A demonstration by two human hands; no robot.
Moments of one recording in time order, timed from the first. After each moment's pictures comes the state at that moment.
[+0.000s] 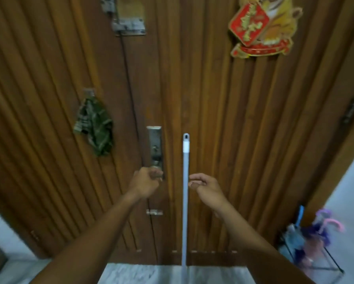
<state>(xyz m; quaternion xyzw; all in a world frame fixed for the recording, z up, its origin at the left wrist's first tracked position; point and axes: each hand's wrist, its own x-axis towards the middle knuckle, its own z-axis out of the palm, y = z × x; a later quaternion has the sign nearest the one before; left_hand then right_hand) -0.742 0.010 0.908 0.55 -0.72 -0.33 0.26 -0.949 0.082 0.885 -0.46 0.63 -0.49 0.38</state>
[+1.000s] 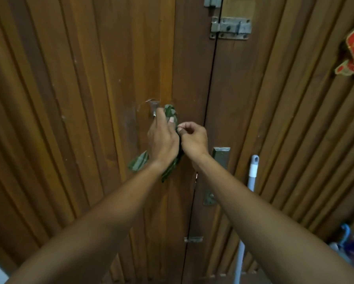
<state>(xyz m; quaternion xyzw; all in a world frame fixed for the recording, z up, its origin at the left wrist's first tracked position) -0.592 -0.185 1.022 0.39 -0.69 -0.10 0.60 -0.685 -0.181 1.013 -0.46 0.61 -0.62 0.19</state>
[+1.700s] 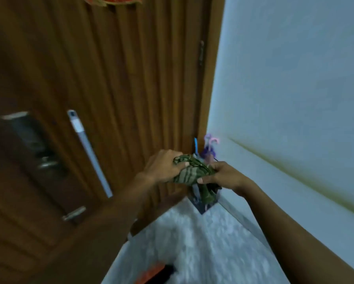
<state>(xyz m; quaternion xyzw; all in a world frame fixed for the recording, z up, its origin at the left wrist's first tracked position) -0.936 0.136 0.890 0.13 -0.96 -0.23 0.10 -1.052 0.324 0.874 -0.28 0.76 -0.46 0.35</state>
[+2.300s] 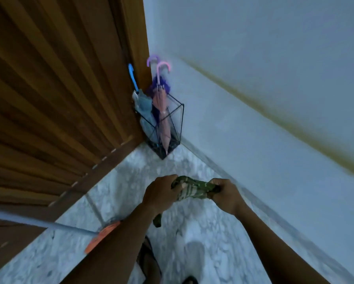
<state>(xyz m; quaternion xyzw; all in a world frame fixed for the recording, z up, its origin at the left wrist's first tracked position) -1.122 0.285 0.561 0.20 -0.89 -0.38 -0.17 -1.211 0.485 0.566 -0.08 0.87 -0.34 0.34</state>
